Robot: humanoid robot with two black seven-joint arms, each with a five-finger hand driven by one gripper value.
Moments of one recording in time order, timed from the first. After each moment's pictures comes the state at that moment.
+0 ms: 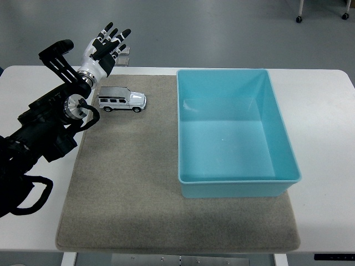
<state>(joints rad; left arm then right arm) -1.02 0.06 -0.60 -0.22 -0.09 -0.26 -0.31 0.03 0.00 -0.02 0.12 -0.02 0.18 0.06</state>
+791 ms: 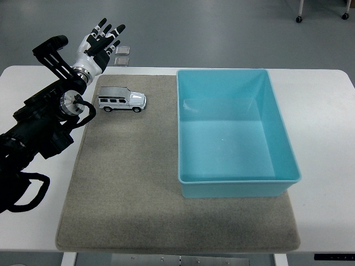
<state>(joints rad) -1.03 0.08 -0.61 -0.22 -0.09 -0.24 -0.31 0.03 0.00 -0.02 0.12 -0.02 0.18 0.06</state>
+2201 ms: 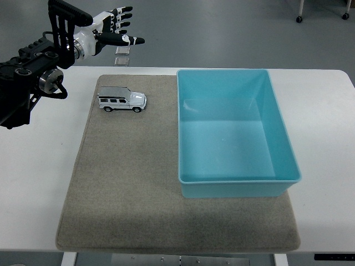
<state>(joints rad) -1.21 0.29 -0.07 -0.39 0.23 -0.24 -0.30 0.03 0.00 -0.02 0.12 -0.02 0.18 0.06</state>
